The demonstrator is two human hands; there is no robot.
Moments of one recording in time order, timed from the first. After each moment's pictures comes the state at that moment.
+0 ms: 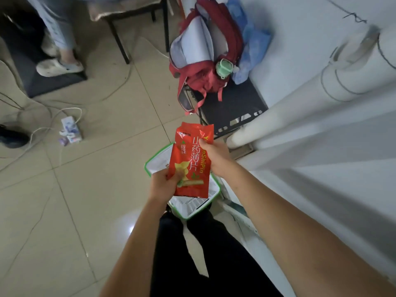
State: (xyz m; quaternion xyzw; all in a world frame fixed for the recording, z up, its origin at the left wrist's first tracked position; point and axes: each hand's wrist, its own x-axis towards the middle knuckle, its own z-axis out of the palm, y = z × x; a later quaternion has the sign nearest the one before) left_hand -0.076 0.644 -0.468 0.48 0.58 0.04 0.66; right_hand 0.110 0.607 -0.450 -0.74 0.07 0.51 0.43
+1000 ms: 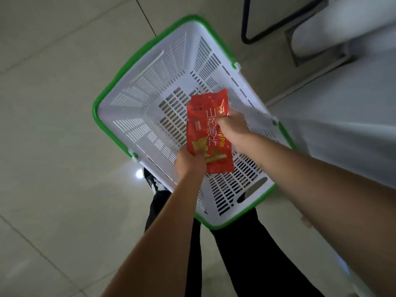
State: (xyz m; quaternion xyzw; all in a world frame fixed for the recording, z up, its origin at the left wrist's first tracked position) left_hand -0.066 0.589 -1.023 0.45 0.68 -0.13 0.57; right_hand 0.079 0.573 -1.034 -0.84 0.04 0.50 0.22
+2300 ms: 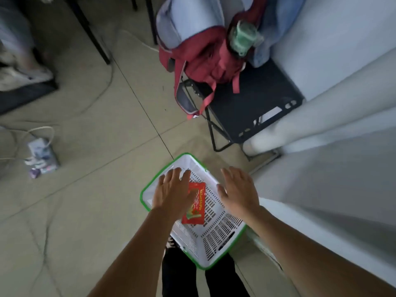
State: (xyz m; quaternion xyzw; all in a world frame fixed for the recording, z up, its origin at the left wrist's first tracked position) left_hand -0.011 0.728 -0.705 0.91 0.30 -0.21 0.21; right_hand 0.131 0.575 -0.719 -0.88 -0.40 0.26 -0.04
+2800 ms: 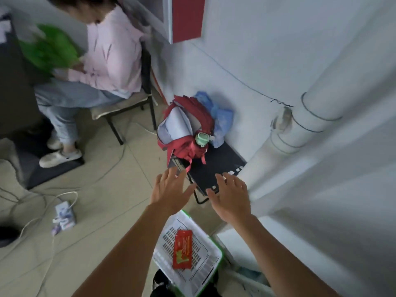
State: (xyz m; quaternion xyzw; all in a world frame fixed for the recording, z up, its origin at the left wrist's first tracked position) left_hand 0.036 0.735 -0.359 0.94 0.28 -0.05 0.16; right_hand 0.154 0.571 -0.353 -0.92 -0.37 0.14 0.03
